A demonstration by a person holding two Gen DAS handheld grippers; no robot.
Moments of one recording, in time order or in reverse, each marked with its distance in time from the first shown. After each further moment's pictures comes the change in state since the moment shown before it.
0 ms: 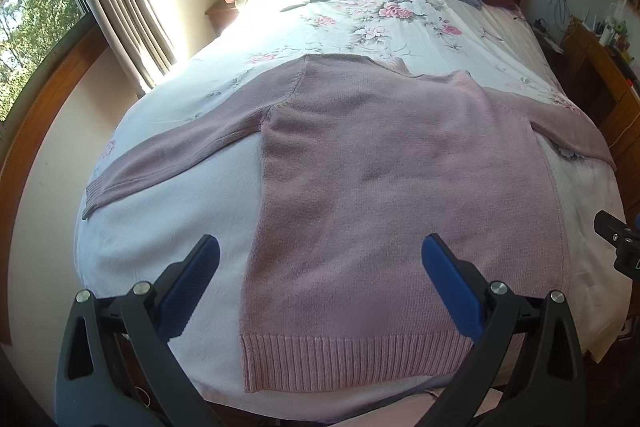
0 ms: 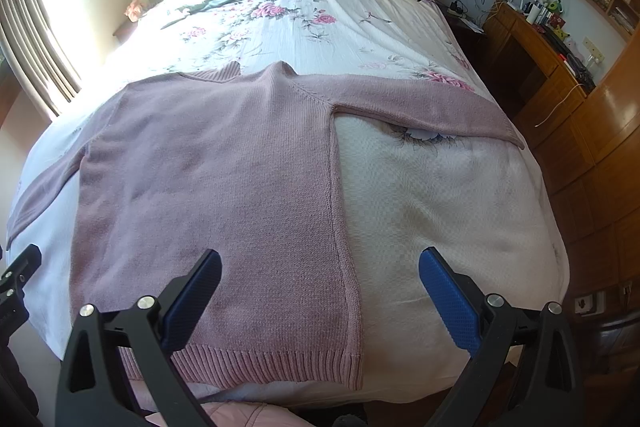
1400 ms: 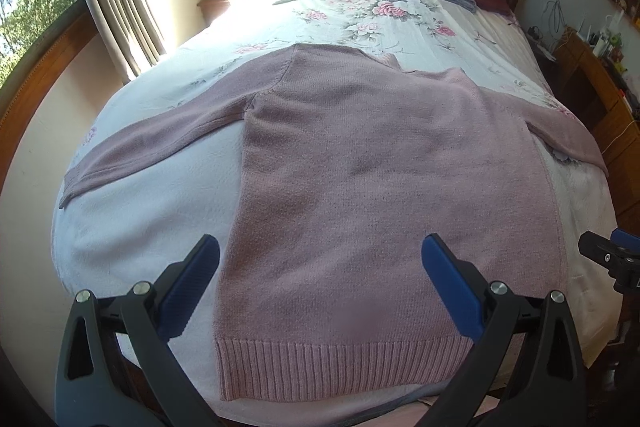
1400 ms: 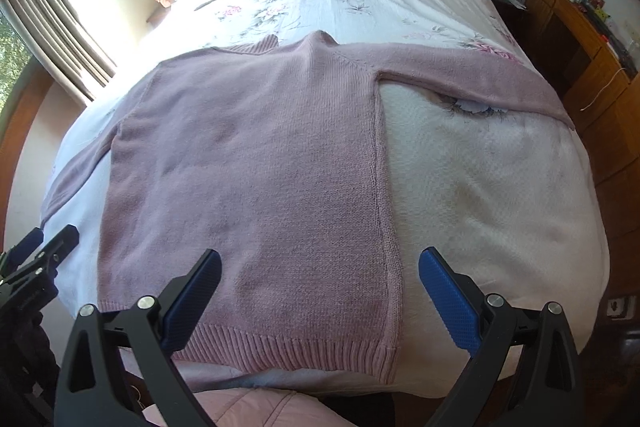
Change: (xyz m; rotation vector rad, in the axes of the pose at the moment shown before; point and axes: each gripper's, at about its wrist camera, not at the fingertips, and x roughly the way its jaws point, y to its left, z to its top) left arm 0.026 0.002 -0.010 -0.059 0.017 -0.078; right arm 0.033 -0.003 -0.007 -0.021 0.101 0.169
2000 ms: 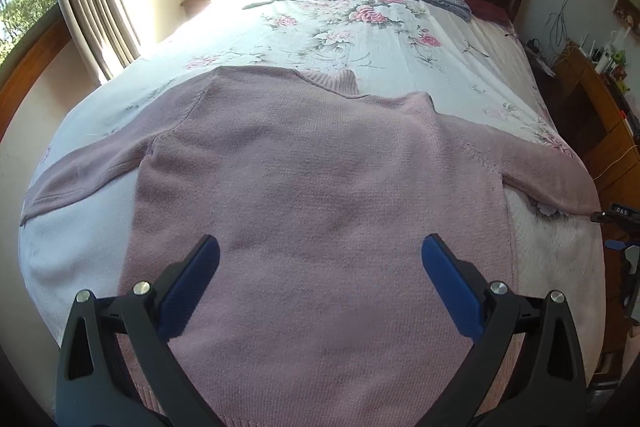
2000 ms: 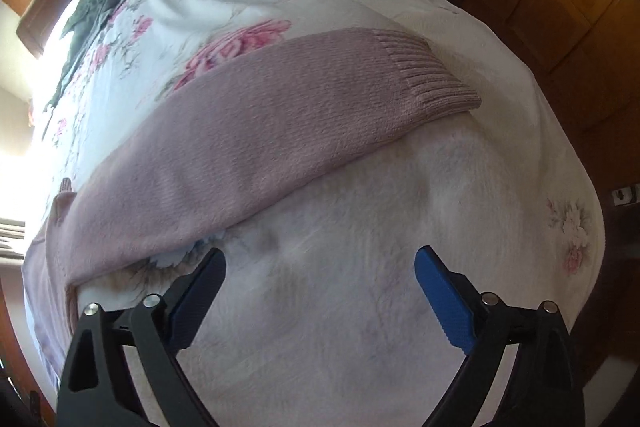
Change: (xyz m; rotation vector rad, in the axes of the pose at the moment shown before) left arm 0.062 -0.127 0.076 -0.024 -0.015 -0.010; right arm 0.137 -0.378 0.134 0.512 0.128 -0.075
